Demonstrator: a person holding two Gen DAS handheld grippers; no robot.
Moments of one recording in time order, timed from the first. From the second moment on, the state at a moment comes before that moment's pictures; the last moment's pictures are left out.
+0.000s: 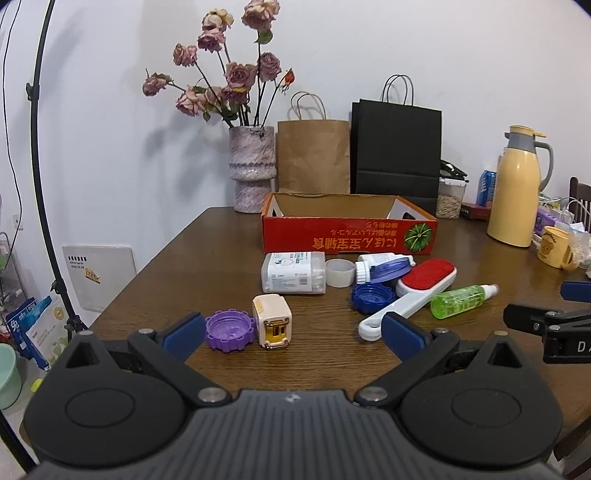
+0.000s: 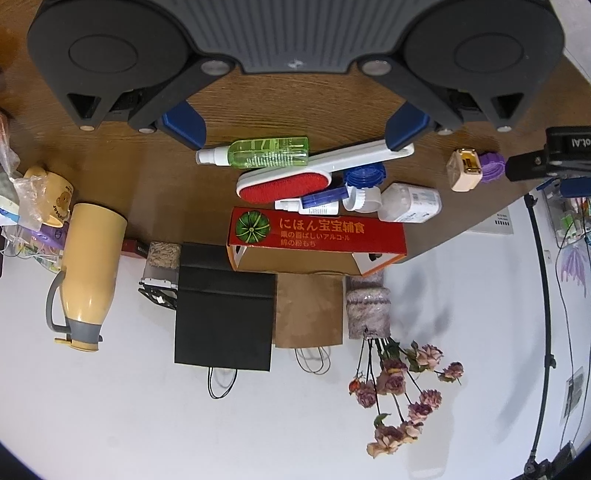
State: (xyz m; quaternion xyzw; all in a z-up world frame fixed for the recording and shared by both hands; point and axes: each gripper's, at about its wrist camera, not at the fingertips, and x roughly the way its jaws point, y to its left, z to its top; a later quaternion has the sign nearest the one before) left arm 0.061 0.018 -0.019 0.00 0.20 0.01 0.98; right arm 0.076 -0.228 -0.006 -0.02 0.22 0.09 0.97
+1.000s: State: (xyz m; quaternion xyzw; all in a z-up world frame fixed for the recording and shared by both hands) left arm 0.149 0.082 -0.067 0.03 0.29 0.09 0.95; right arm 0.162 -0.223 -0.044 -0.02 0.29 0.06 0.95
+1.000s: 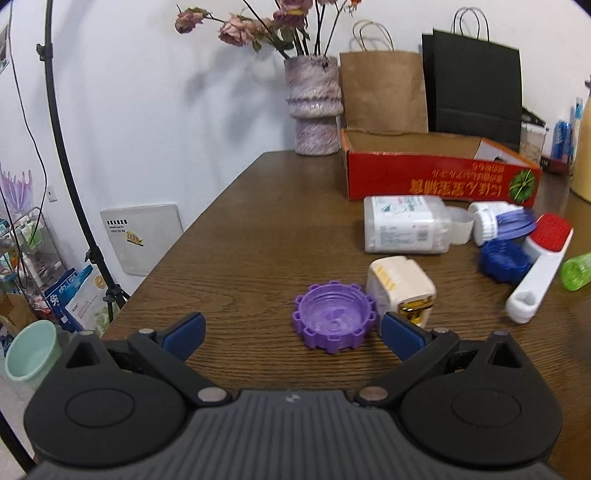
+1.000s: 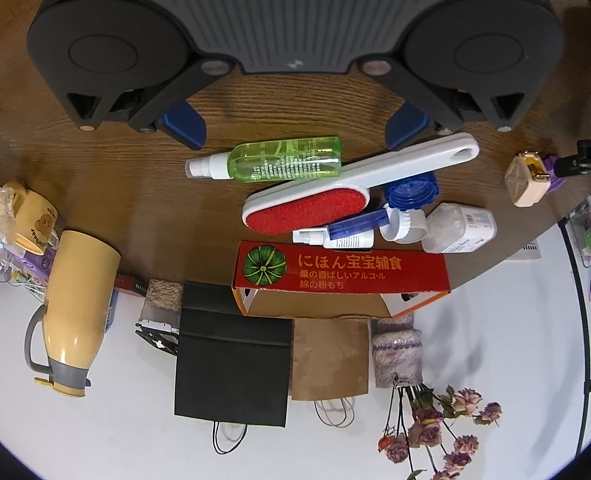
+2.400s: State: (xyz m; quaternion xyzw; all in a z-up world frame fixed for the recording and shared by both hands) left arm 0.167 0.091 -0.058 -0.01 0.28 0.07 0.96; right arm 0.244 -0.237 -0.060 0.00 0.37 0.02 0.93
